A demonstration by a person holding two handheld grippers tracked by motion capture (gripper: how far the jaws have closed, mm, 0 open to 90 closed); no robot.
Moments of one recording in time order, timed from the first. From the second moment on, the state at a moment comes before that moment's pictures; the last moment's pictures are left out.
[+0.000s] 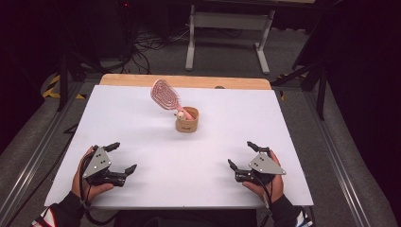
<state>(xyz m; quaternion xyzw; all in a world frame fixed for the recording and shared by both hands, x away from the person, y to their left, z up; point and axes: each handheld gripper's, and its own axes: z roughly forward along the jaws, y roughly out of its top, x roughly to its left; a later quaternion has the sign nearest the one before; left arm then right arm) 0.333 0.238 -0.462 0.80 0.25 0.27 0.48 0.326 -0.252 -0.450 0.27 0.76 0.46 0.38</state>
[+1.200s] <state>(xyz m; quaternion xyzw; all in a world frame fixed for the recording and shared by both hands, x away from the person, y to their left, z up) 0.336 0.234 -0.464 0.80 0.24 0.26 0.48 0.325 -0.251 -0.449 0.27 0.76 0.46 0.38</state>
